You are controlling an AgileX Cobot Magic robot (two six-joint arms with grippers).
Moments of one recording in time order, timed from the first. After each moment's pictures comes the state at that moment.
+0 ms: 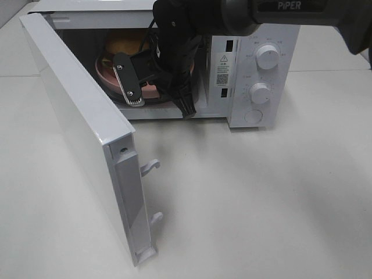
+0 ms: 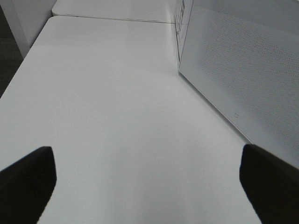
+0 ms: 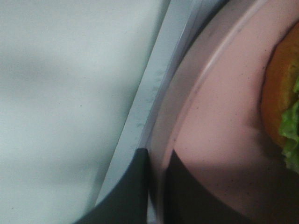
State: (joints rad) left arm -0.05 0.00 -0.52 0.00 1.08 -0.07; right arm 0.69 2.25 -1.85 -0.32 0.69 -1.18
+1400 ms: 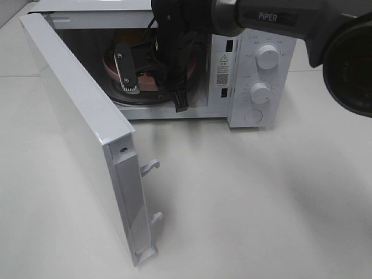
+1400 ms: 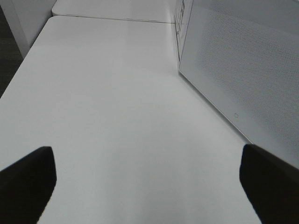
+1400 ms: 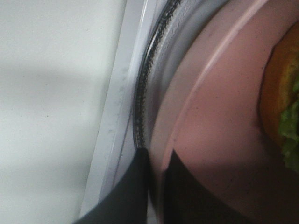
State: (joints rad) left arm -0.05 0.00 -0.52 0.00 1.08 -0.07; right arm 0.65 2.38 -2.06 -0.27 0.78 -1.14
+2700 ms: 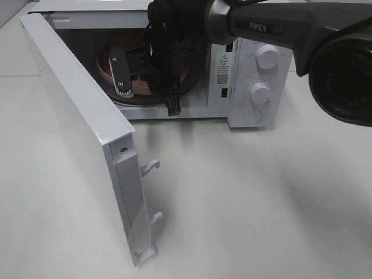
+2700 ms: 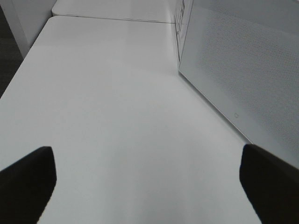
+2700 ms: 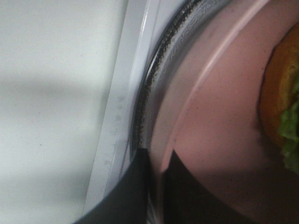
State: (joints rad) left arm -0.05 0.00 -0.52 0.00 1.08 -0.07; right arm 0.66 2.42 -2.10 -0.23 0.75 -1.16
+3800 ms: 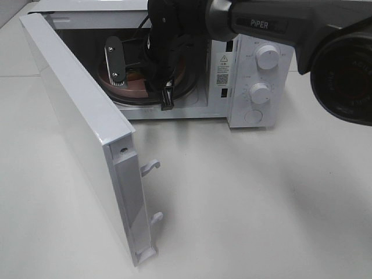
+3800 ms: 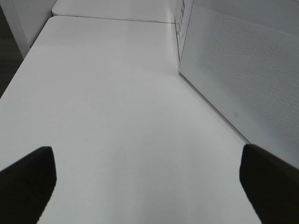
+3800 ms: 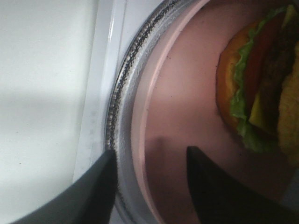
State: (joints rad) left arm -0.05 0.00 -0.52 0.00 1.08 -0.07; right arm 0.66 2.42 -2.11 -0.21 0.70 -1.12
